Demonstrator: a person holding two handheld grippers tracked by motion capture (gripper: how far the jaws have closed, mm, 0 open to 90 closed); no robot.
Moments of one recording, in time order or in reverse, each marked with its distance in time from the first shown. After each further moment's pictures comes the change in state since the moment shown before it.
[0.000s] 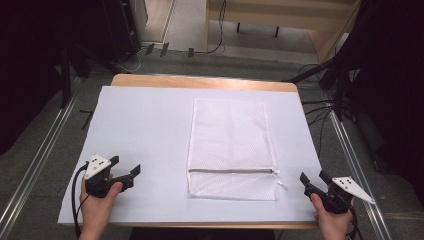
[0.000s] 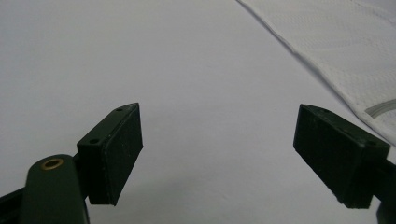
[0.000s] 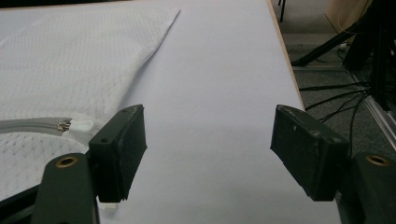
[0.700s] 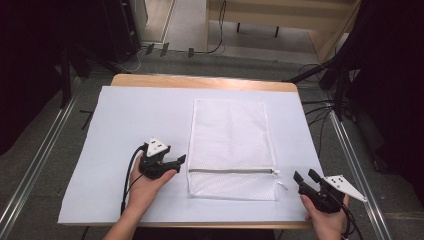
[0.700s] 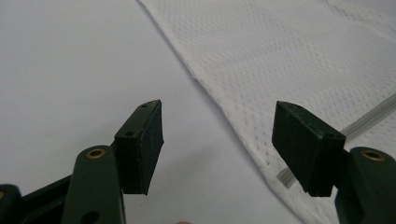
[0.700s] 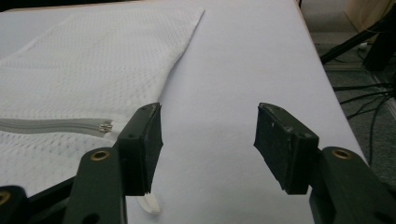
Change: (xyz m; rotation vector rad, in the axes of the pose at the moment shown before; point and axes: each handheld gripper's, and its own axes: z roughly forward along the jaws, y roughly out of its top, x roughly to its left) left arm -0.090 0.045 0.085 0.115 -0.142 0.107; right arm 0.021 0.003 0.002 0.011 0.050 -0.007
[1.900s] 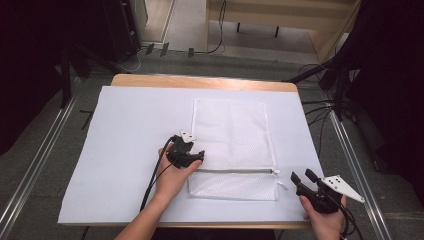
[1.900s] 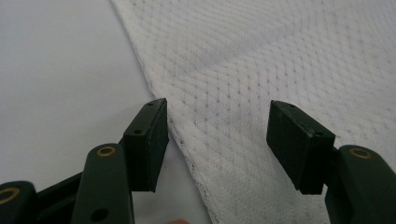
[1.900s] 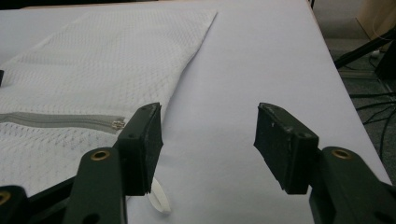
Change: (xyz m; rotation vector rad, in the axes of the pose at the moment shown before) left arm -0.035 0.021 0.067 0.181 0.114 0.032; right arm 0.003 -0.002 0.001 -0.010 0.039 -0.028
